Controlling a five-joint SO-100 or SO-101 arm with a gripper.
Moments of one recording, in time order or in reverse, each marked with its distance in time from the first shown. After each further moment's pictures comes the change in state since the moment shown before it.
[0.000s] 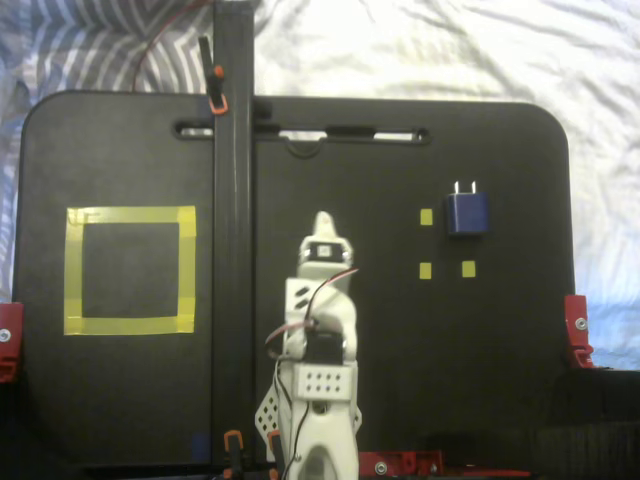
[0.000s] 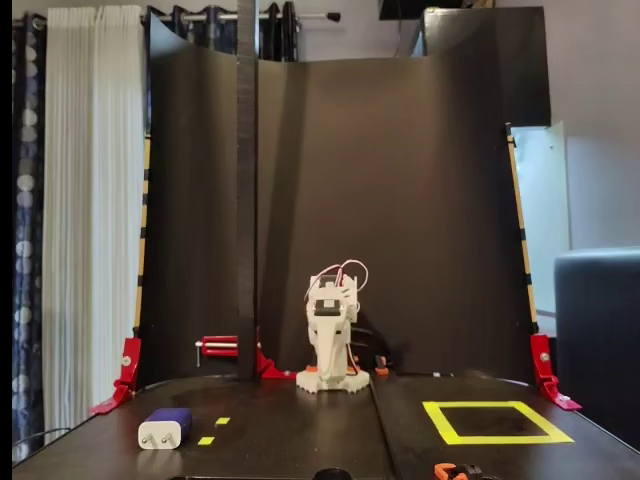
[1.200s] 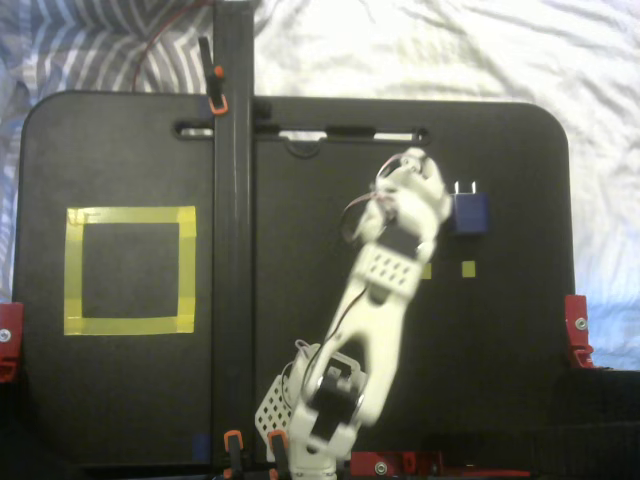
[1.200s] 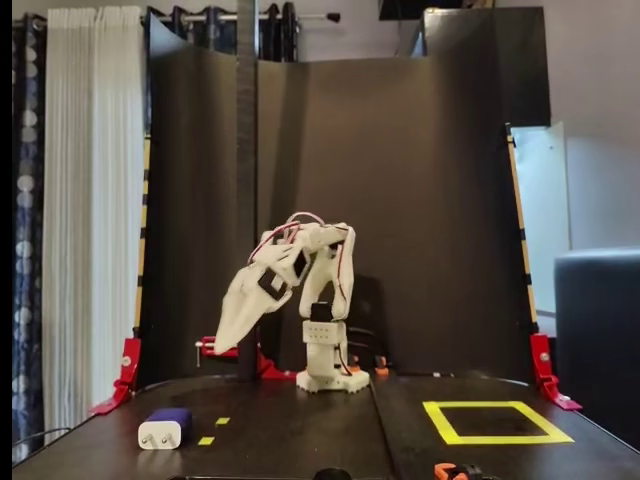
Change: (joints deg) arm 20.7 -64.6 -54.2 3.7 -77.3
